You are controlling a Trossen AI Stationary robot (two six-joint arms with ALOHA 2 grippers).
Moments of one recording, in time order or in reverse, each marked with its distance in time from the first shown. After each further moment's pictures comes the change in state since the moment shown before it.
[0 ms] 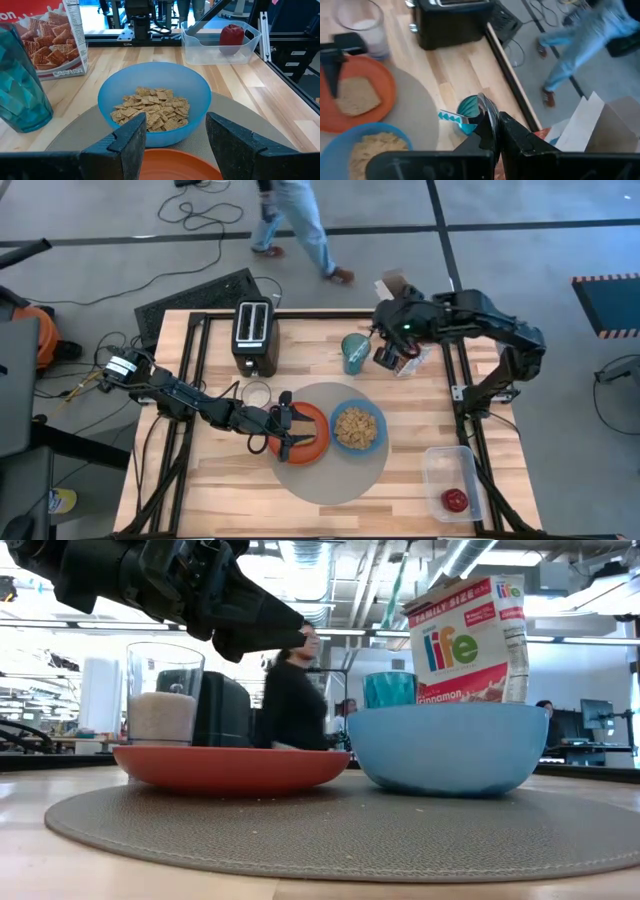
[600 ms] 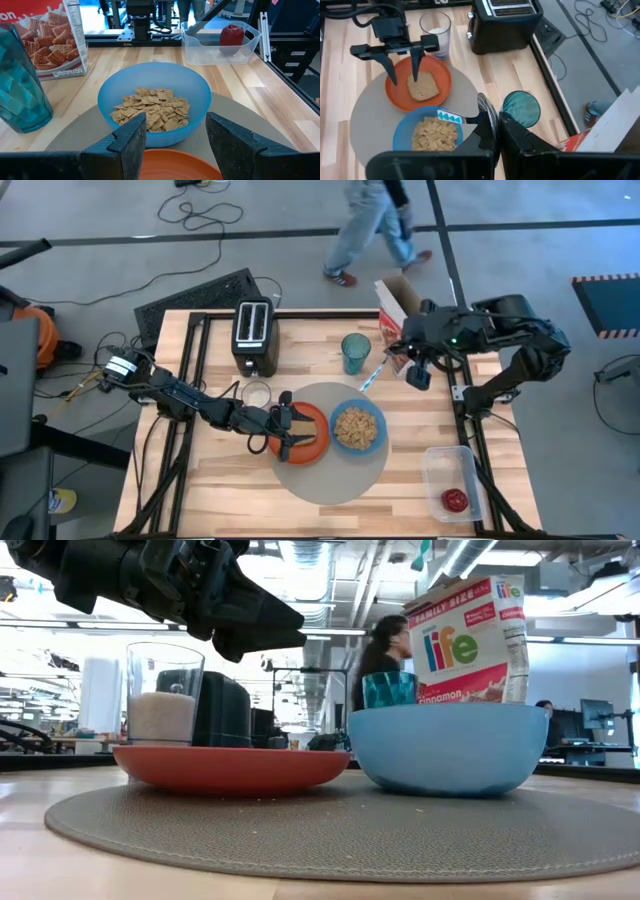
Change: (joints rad) left arm 0.000 0.000 0.000 0.001 0.000 0.000; right arm 0.150 -0.124 0.000 -0.050 -0.128 0.075
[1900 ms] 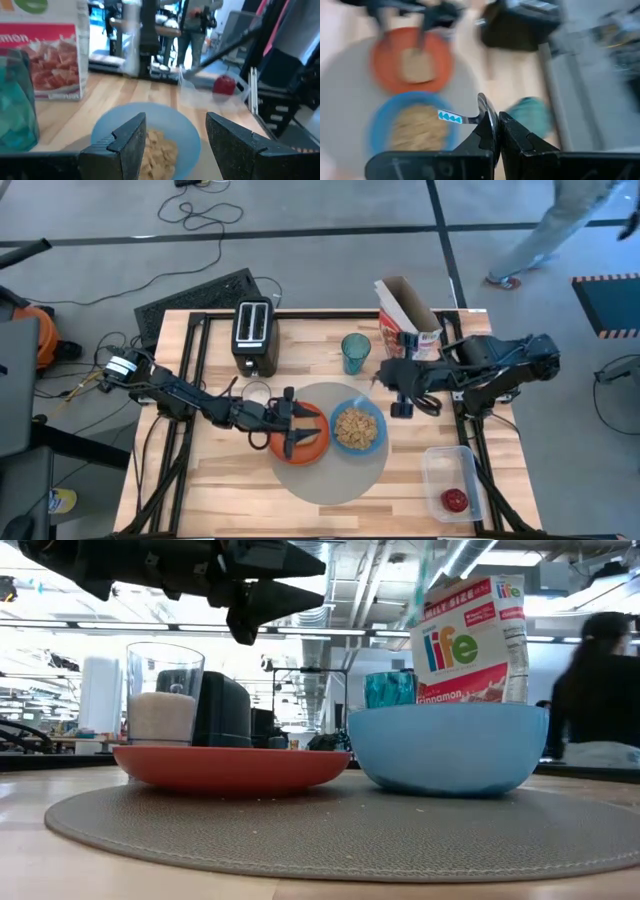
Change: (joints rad) left arm 0.018 0.000 0.039 0.129 -0.001 -0.111; right arm 0.171 -0.020 -0.322 0.231 0.150 -0.086
